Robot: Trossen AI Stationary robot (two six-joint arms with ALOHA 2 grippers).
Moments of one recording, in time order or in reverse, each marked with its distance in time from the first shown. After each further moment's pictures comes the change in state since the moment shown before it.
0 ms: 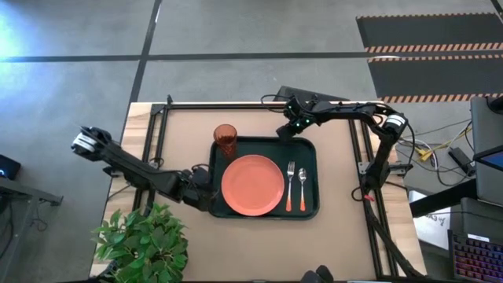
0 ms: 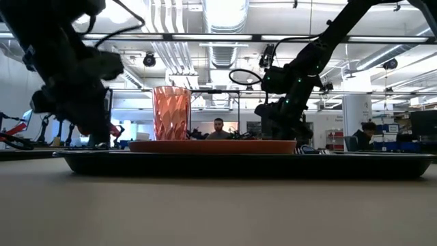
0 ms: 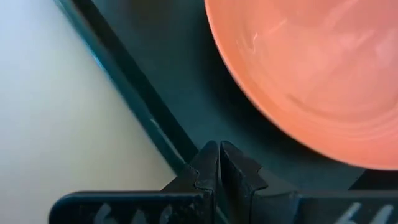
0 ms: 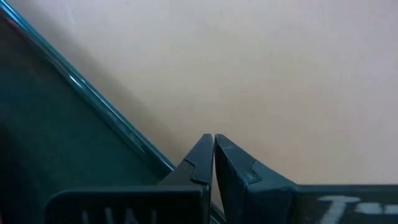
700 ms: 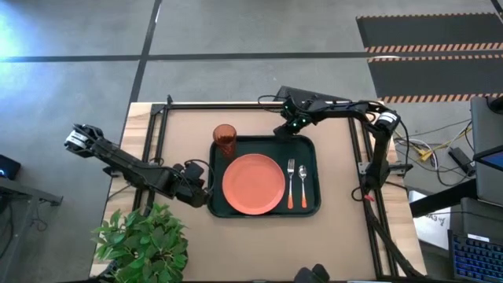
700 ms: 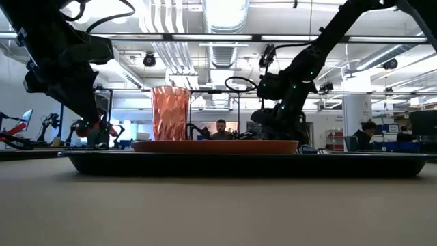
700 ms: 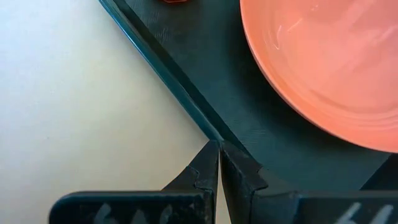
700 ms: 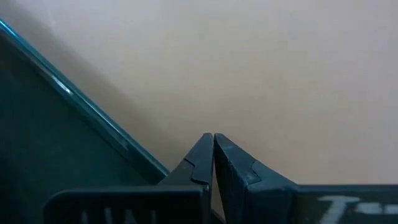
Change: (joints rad) left arm 0.000 -0.128 0.038 -0.243 -0.027 0.003; right arm -0.001 0.081 0.045 -0.004 -0.008 -0.007
